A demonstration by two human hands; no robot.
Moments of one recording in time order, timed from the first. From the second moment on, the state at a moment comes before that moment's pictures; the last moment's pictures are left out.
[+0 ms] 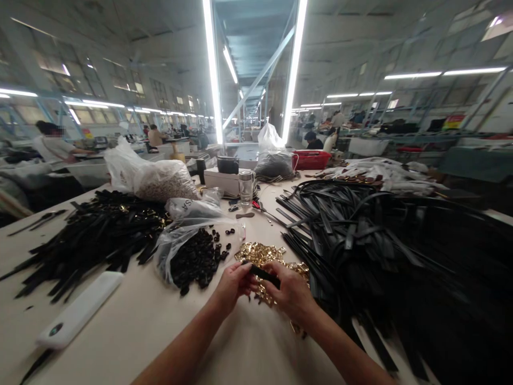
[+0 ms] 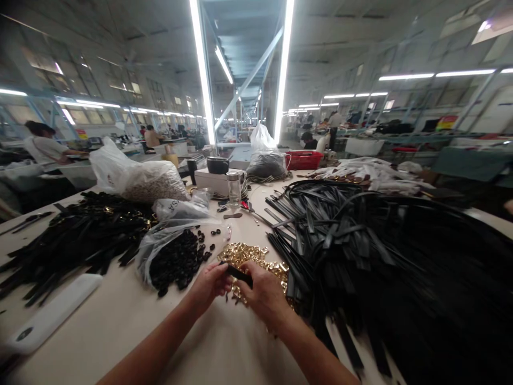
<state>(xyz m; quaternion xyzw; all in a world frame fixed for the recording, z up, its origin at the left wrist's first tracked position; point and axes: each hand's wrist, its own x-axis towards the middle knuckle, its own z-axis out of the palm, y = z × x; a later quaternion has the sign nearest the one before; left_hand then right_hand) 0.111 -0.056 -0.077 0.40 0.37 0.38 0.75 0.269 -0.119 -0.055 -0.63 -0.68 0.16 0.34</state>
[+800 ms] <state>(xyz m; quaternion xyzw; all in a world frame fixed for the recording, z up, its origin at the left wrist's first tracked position) 0.109 -0.058 -0.073 0.56 0.32 0.40 0.66 0.279 -0.124 -0.041 -0.59 -0.73 0.07 0.32</state>
